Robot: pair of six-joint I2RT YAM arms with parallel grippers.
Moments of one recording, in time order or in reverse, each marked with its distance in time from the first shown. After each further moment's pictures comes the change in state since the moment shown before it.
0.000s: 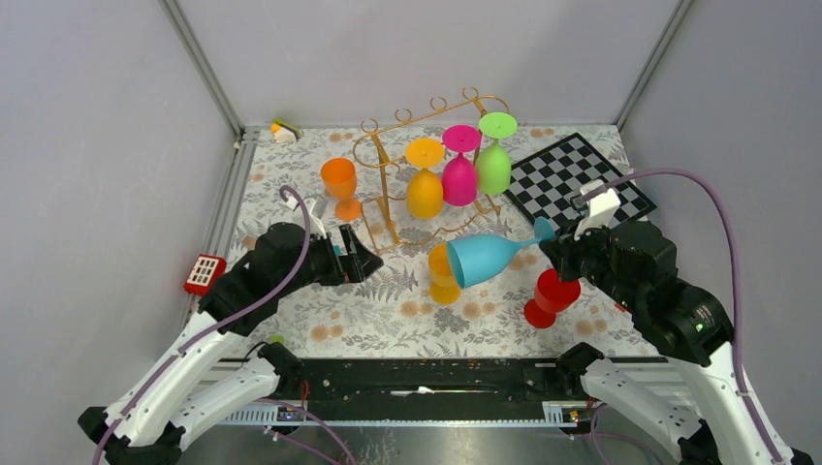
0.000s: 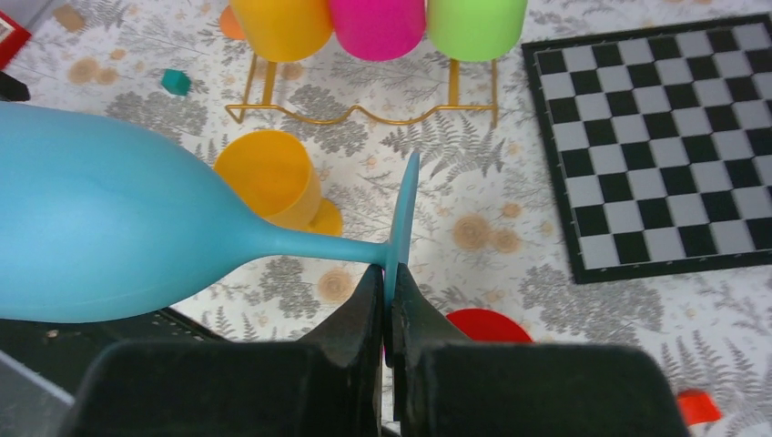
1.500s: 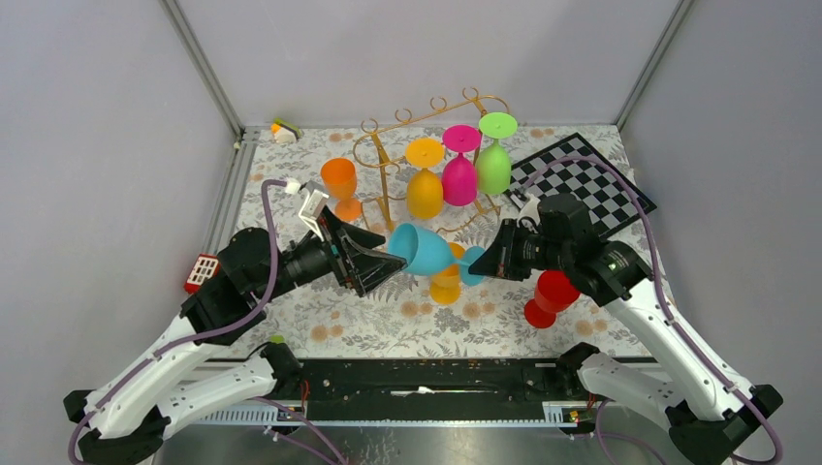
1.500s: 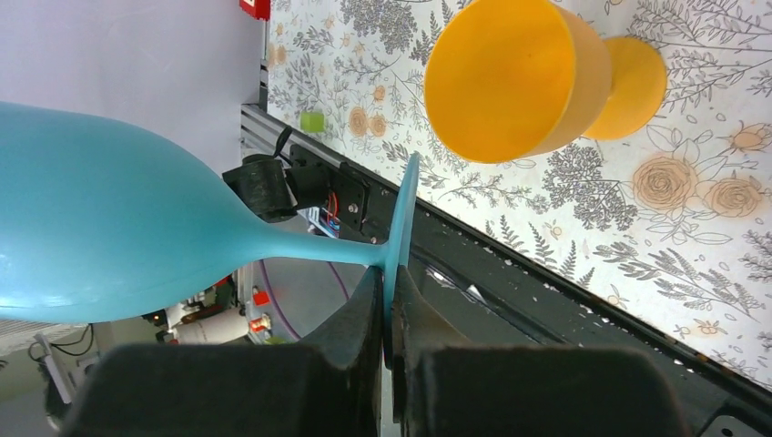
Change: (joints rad) left arm -0.203 -0.012 0.097 0.382 0.181 0.130; right arm 0.000 0.247 -0.166 0.181 -0.501 0.668
